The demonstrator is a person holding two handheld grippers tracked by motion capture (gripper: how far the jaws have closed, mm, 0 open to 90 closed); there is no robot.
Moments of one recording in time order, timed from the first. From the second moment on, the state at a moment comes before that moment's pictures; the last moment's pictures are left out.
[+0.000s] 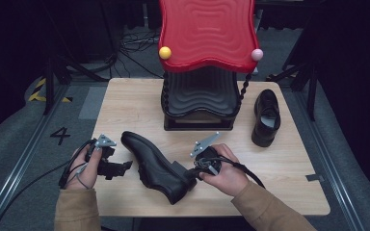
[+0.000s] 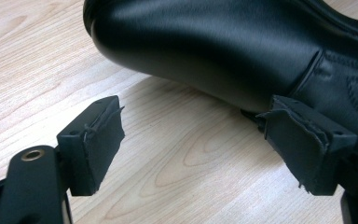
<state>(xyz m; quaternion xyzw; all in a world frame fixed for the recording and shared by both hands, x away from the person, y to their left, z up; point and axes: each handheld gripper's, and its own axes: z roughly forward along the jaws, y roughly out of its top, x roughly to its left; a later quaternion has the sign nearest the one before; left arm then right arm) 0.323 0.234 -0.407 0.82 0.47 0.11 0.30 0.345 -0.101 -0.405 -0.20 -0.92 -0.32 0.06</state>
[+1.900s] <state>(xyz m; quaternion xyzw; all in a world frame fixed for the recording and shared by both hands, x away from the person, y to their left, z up) 0.323 0.235 -0.408 0.83 0.47 0.11 0.30 0.387 -0.145 -0.400 -0.28 -0.91 -0.31 -0.02</state>
